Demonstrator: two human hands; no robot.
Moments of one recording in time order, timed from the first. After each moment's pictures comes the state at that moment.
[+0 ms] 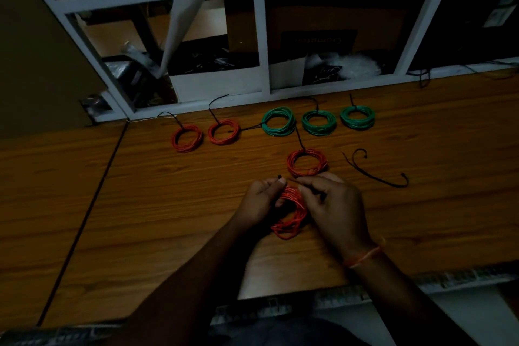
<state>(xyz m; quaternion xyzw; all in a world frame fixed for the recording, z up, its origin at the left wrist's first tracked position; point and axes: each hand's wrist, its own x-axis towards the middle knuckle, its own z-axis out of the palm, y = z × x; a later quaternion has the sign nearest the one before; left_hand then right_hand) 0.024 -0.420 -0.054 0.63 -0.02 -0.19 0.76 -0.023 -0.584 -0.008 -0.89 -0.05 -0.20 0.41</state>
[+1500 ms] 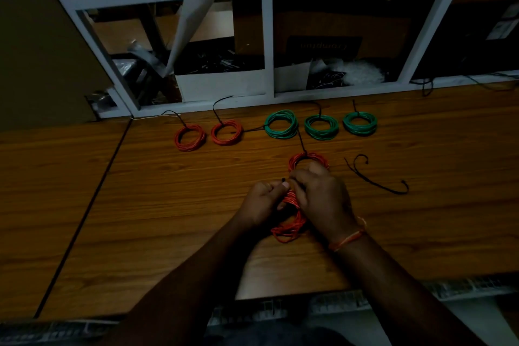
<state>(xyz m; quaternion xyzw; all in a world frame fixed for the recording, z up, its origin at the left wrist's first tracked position) 0.025 -0.419 -0.050 0.66 -0.05 -0.19 0.72 0.007 -0.573 -0.006 -0.94 -0.12 -0.18 0.27</state>
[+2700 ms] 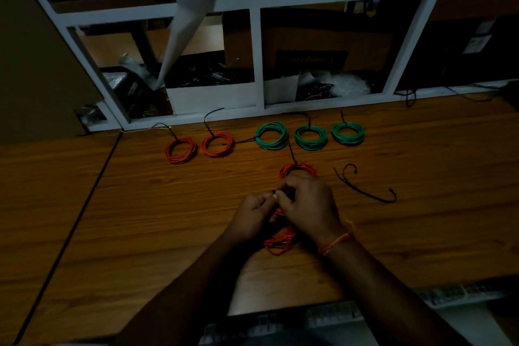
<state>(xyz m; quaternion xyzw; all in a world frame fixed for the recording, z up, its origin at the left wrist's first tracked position) 0.024 -0.422 -0.050 0.66 -0.04 -0.19 0.73 0.015 -0.567 0.003 -0.94 -0.07 -0.12 0.32</state>
